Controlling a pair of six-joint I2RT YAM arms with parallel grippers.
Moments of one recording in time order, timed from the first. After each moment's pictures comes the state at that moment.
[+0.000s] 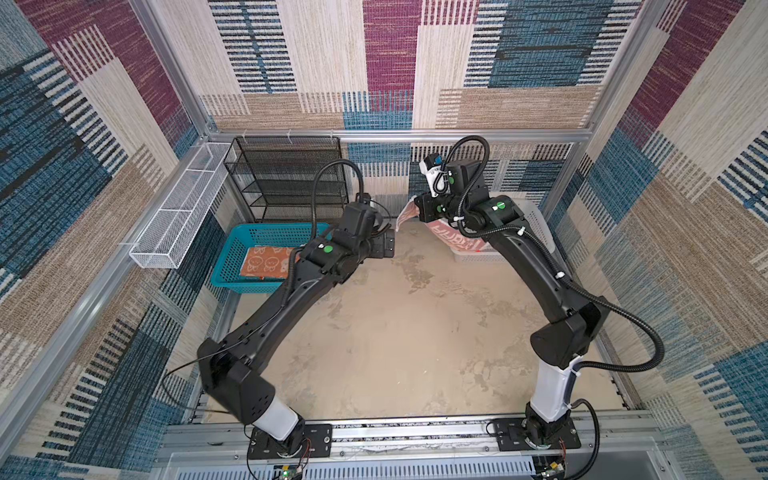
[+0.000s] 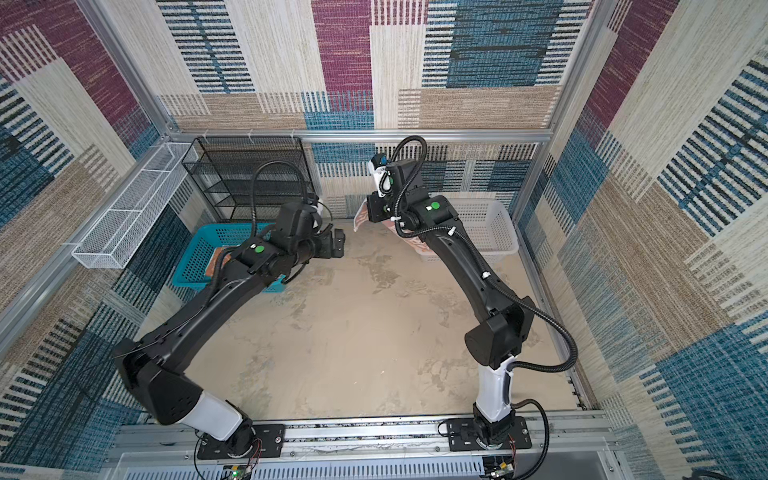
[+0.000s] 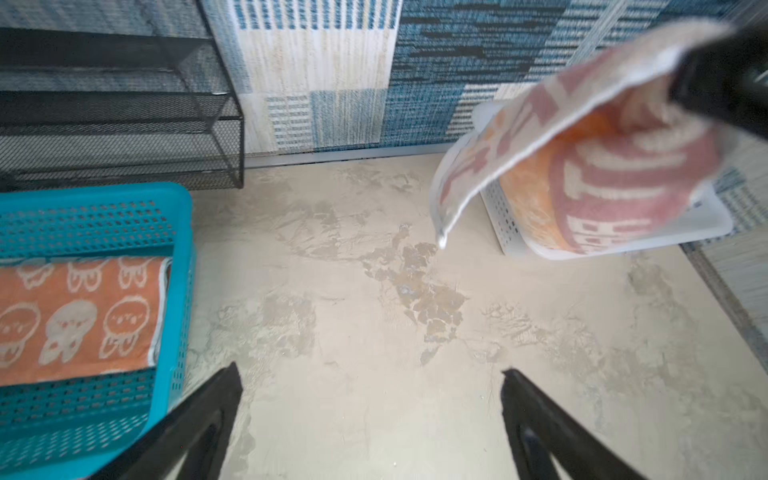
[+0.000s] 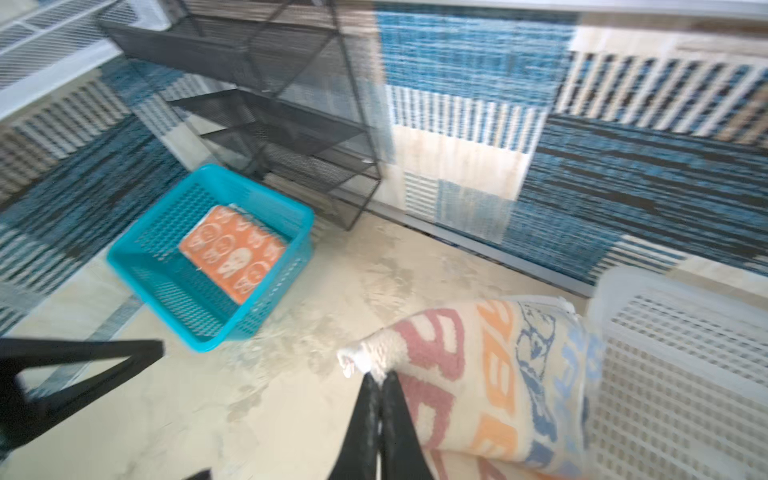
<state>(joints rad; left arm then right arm) -0.56 1.48 1.54 -0.67 -0.23 -0.36 0.54 1.84 2.06 -0.73 -0.12 0.13</state>
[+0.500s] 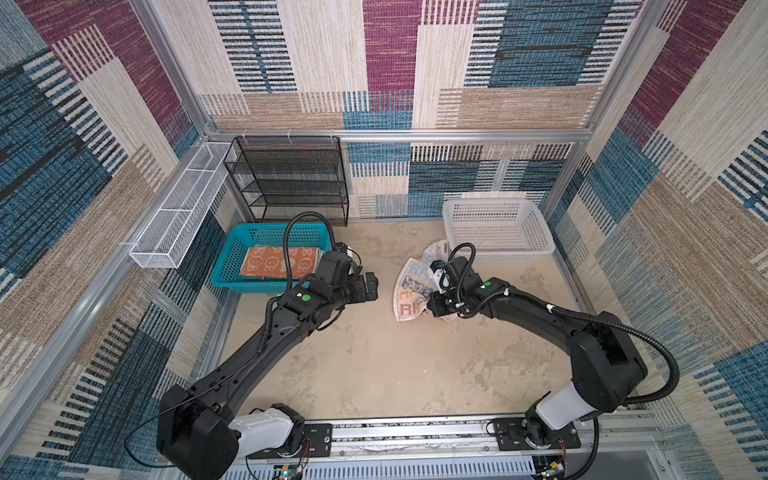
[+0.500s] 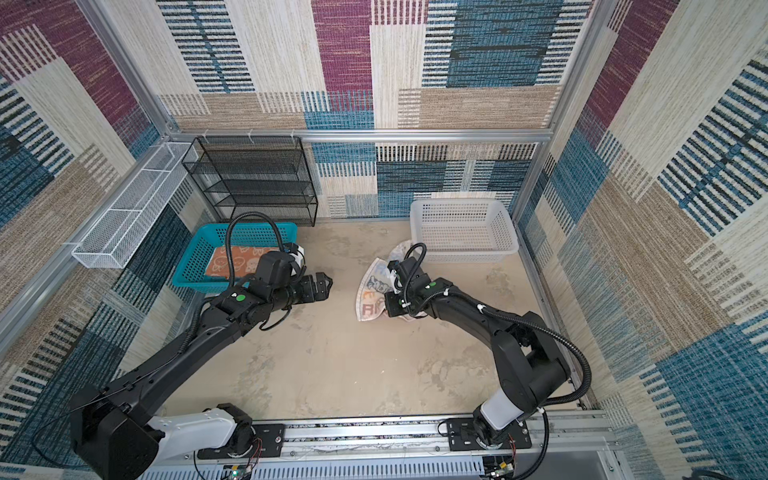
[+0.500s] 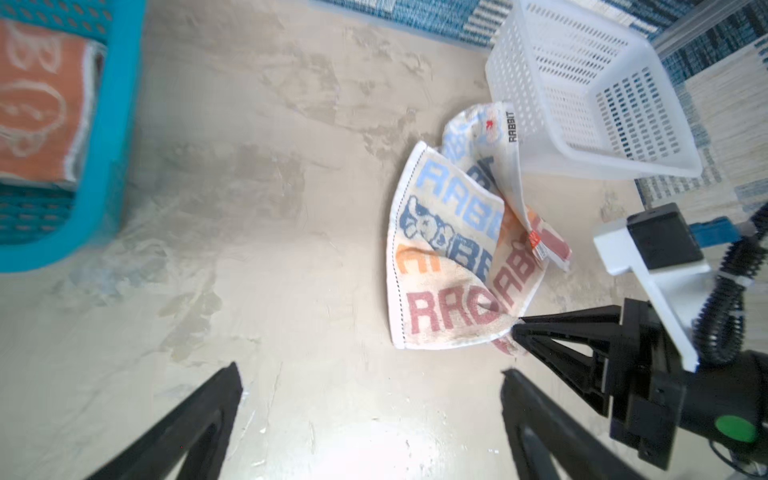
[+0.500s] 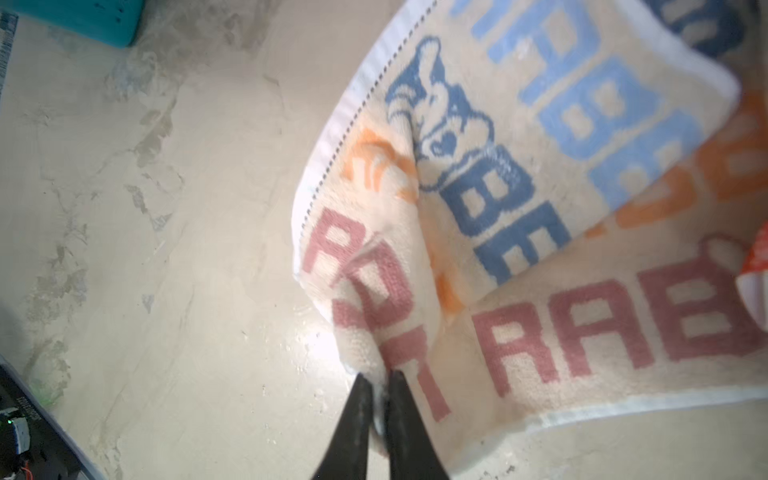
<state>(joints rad) -0.52 1.26 1.03 -0.51 -0.02 -0.54 0.56 1.55 0.98 -0.42 -0.20 0.33</state>
